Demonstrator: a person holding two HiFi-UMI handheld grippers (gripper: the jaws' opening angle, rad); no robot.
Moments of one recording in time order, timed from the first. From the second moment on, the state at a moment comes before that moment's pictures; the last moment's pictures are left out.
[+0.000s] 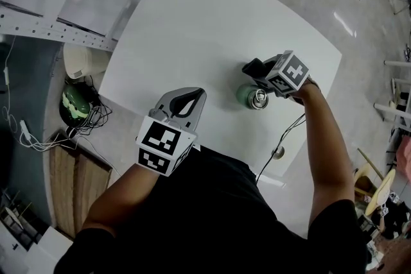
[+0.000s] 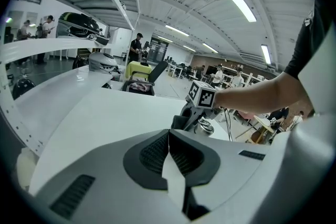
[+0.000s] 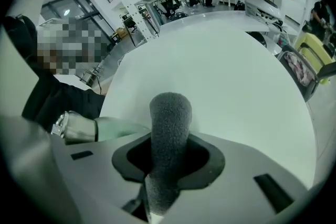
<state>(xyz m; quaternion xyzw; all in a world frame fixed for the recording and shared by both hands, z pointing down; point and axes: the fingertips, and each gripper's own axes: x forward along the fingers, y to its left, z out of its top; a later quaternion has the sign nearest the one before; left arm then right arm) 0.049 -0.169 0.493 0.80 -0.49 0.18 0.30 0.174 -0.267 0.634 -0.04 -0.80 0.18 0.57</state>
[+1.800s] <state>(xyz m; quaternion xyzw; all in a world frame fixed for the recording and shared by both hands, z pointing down) 0.076 -0.165 0.430 0.86 -0.41 0.16 0.25 0.206 -0.243 0.472 0.32 -0.87 0.04 0.37</state>
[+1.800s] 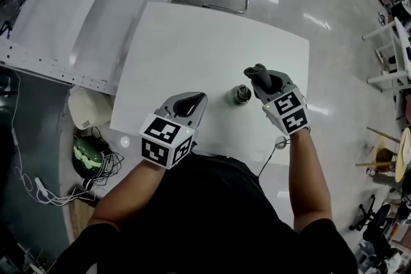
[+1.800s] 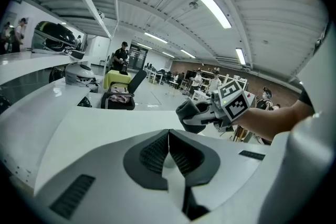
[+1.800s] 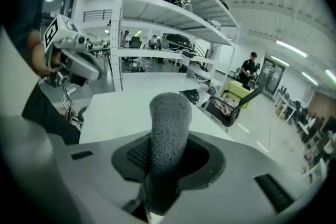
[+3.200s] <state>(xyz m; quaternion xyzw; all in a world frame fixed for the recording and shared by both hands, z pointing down) 0.030 -0.114 0.424 0.92 -0.29 0.19 0.19 0.157 -0.101 0.436 0.49 -0.83 0.14 0.22</state>
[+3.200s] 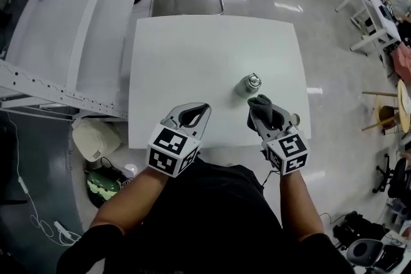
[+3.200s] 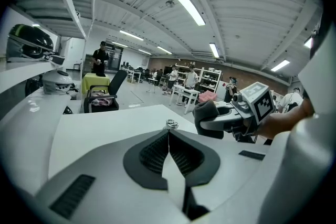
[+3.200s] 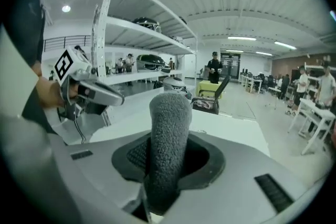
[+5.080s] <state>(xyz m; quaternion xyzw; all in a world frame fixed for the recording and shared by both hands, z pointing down) 0.082 0.124 0.392 0.88 -0.40 0.15 0.19 0.171 0.128 0.379 0.38 -0.91 0.18 0.05</state>
